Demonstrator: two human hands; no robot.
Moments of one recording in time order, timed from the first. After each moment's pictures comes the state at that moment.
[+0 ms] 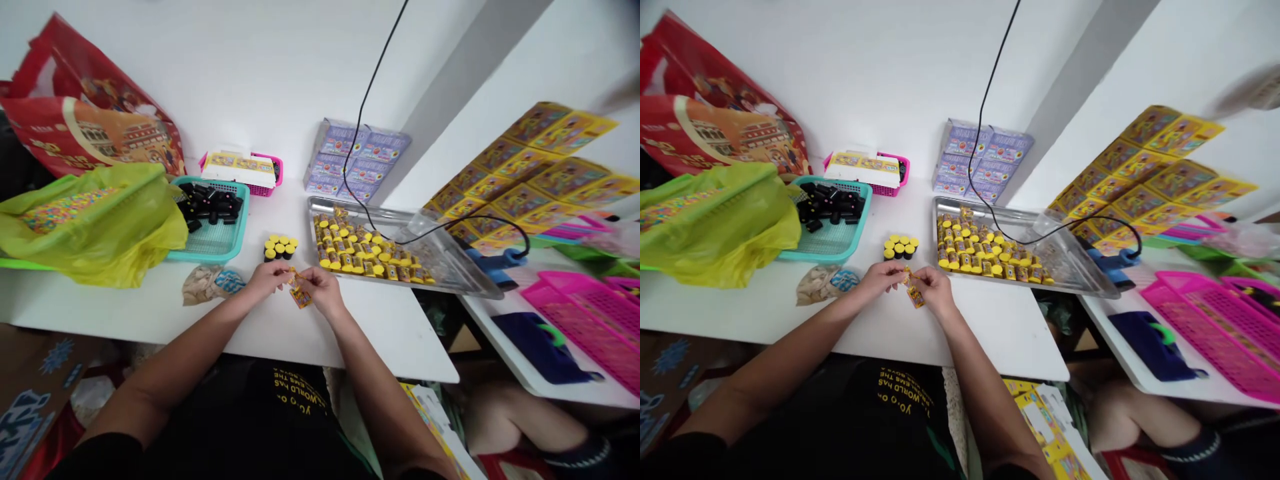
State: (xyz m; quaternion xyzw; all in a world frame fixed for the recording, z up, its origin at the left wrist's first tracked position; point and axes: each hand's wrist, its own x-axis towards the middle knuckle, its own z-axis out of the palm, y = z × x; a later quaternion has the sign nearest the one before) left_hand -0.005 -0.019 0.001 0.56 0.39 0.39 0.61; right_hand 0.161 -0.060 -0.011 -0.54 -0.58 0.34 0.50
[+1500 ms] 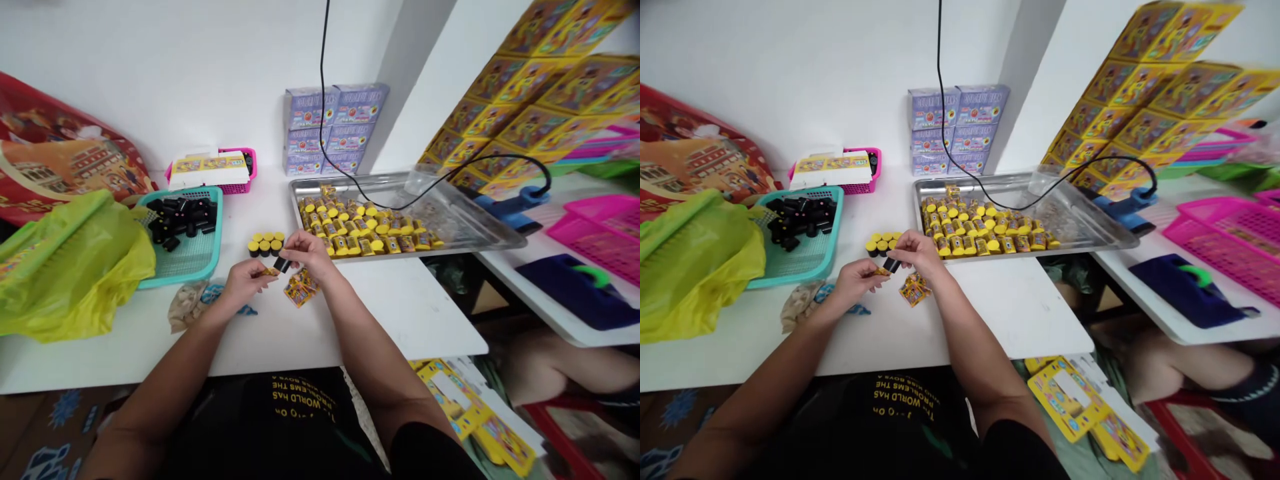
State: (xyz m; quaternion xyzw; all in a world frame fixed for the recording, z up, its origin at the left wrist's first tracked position) left_hand -0.017 -0.001 0.003 0.66 0.42 0.37 0.49; right_hand 0.170 -0.009 0.030 -0.38 -0.51 0.50 0.59
